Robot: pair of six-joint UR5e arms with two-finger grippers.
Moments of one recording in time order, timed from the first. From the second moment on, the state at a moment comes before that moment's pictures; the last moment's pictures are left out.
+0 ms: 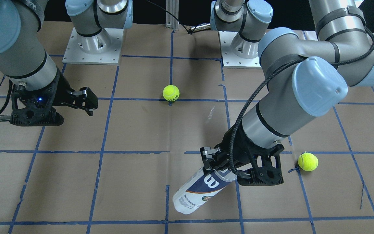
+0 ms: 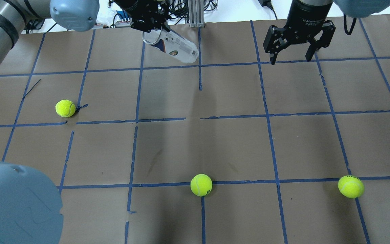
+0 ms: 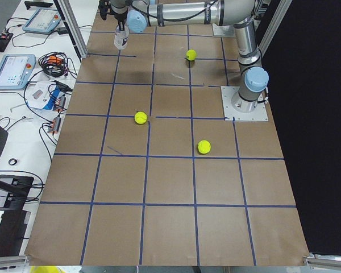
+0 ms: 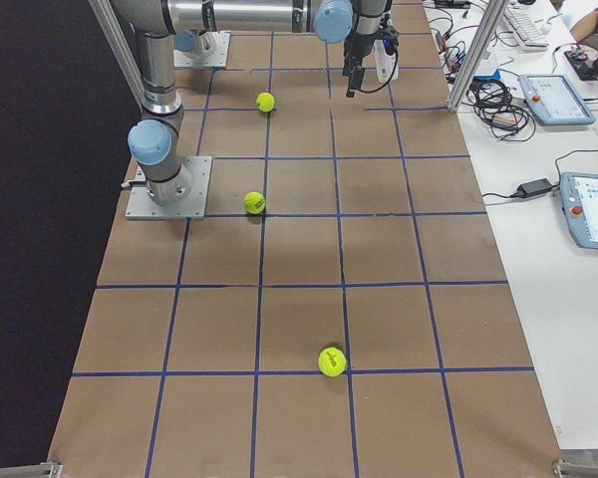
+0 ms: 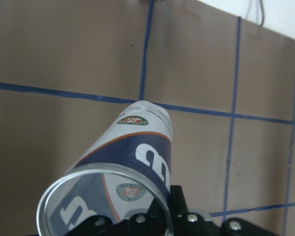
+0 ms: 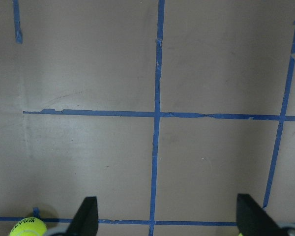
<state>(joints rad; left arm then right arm) -1.64 -2.04 -1.20 -1.33 1.24 -0.16 1.57 -1.34 1.36 -1.50 -1.58 -0.03</state>
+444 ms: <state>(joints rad) -1.72 -2.06 -1.18 -1.40 1.54 0.09 1.57 -1.34 1.37 -1.50 -1.58 0.00</state>
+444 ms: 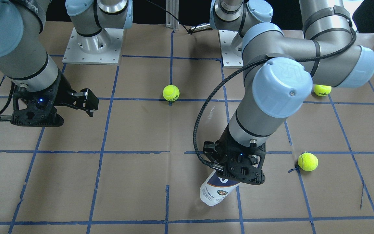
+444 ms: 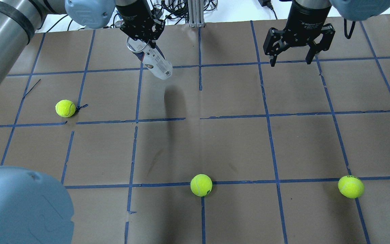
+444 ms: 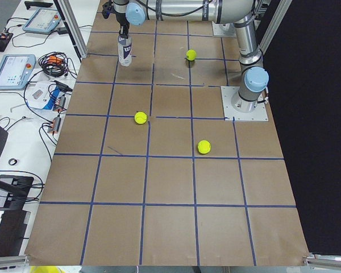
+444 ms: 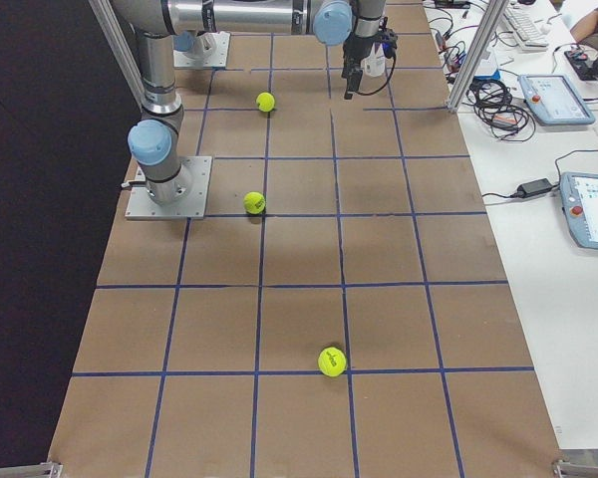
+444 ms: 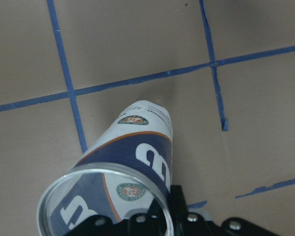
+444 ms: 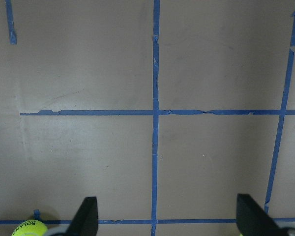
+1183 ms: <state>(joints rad) -1.81 -2.13 -1.17 -1.40 1.69 0.25 1.63 -1.34 1.38 -1.53 -1.59 0.02</state>
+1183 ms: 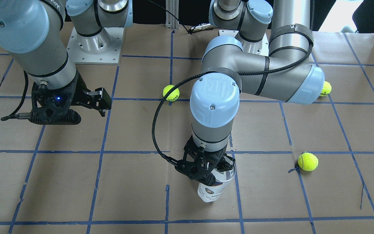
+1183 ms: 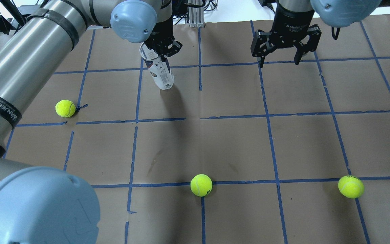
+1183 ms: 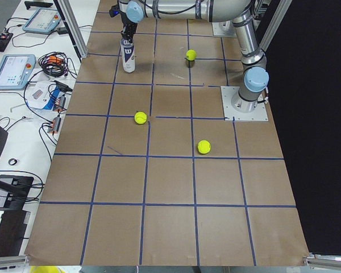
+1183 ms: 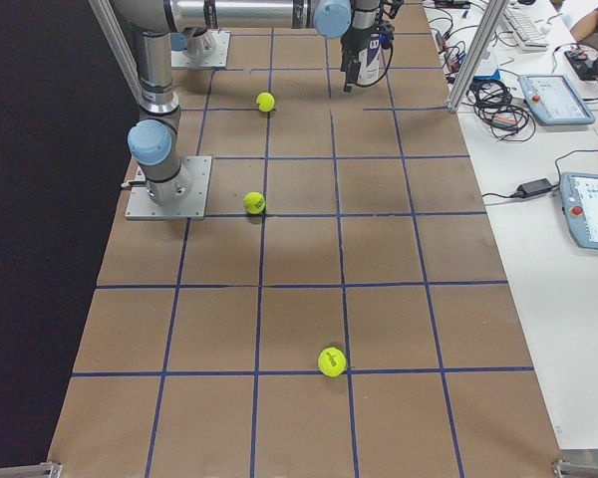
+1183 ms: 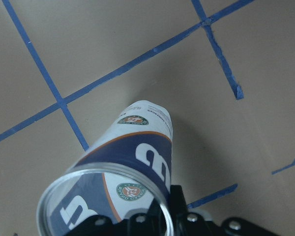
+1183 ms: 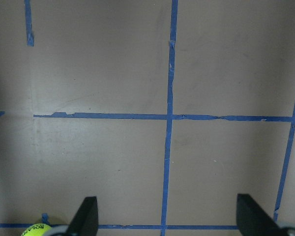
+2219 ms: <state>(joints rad) -1.81 -2.02 -1.18 -1.49 1.67 0.26 1.59 -1.34 1.37 -1.52 -1.61 -0.08</state>
